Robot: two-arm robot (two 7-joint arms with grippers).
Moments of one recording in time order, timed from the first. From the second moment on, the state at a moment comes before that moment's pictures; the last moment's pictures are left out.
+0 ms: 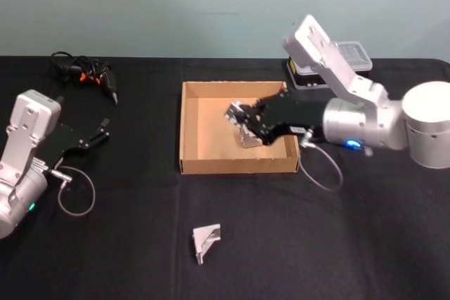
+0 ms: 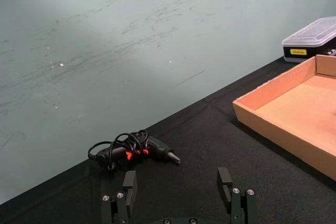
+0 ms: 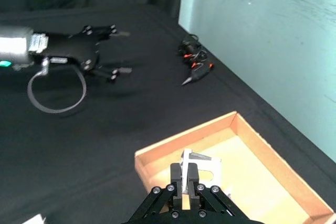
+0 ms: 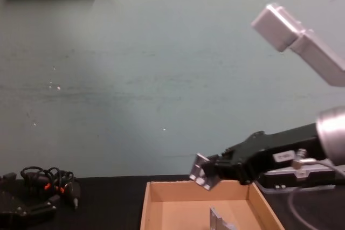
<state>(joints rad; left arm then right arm) -0.20 0.60 0.45 -1.41 -0.25 -0.12 0.03 0.60 0.53 -0.66 -1.47 0.34 0.33 0.60</state>
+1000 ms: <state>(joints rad) -0.20 0.60 0.45 -1.41 -0.25 -0.12 0.03 0.71 0.27 -0.70 -1.07 0.26 0.32 0.60</state>
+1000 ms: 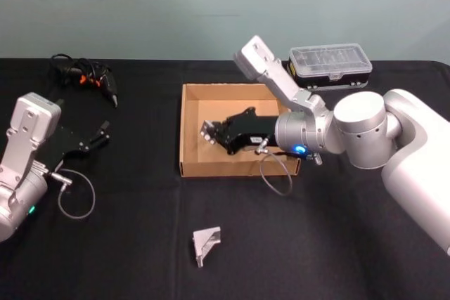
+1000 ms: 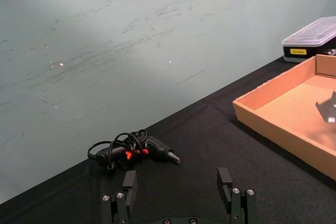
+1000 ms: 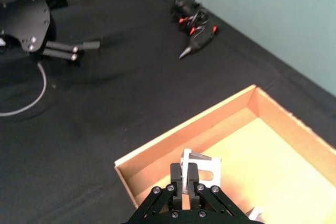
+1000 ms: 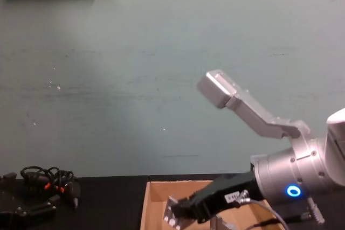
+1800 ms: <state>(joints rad) -0.20 0.60 0.45 -1.41 -0.25 -0.12 0.03 0.68 0.27 -0.68 -1.08 0.23 0.31 0.61</state>
